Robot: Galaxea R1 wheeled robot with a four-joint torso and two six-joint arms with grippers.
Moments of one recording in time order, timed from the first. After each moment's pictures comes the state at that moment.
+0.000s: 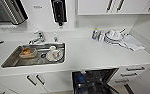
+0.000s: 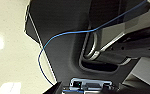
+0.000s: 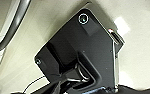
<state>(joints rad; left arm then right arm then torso) 1.55 3.01 -2.69 0.34 -0.19 -0.56 -1.26 2.17 -1.62 0.18 -0.06 0.47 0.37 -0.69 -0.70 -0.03</state>
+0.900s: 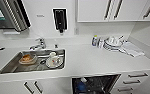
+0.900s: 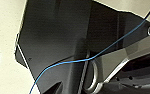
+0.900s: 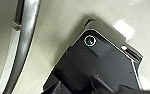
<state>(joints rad) 1.56 3.01 -2.69 0.34 -0.18 -0.55 -1.24 2.30 -1.82 0.43 -0.06 0.49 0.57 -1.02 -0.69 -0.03</state>
